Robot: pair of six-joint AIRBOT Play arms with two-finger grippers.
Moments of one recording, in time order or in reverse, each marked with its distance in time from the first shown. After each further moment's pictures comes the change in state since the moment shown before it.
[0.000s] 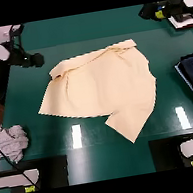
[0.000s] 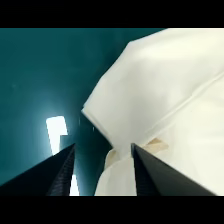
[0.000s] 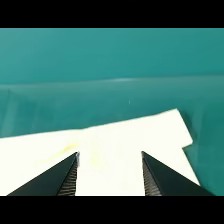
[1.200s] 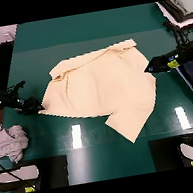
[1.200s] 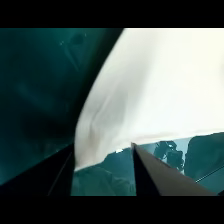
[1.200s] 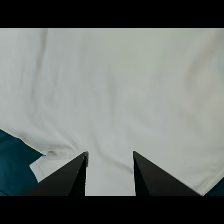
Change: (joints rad) left arm 0.344 -0.004 -0.502 -0.343 -0.377 0.283; right arm 0.008 0.550 -0.715 0.068 0.367 -0.136
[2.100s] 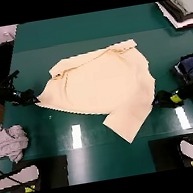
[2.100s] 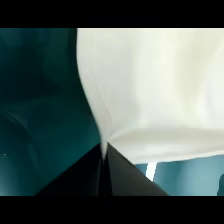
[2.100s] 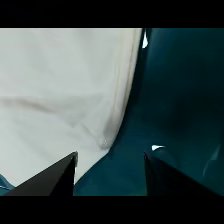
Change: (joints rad) left arm -0.036 0.110 0.058 0.006 0.064 -0.047; right arm -0.233 0.058 -0.566 -0.024 -0.069 0.069
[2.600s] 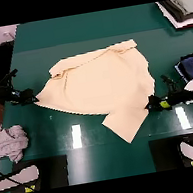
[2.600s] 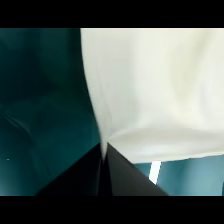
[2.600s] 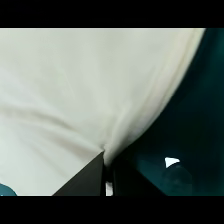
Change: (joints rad) left arm 0.000 0.020 0.001 -0.001 0.007 -0.002; right arm 0.142 0.000 -0.120 0.101 -0.178 0.001
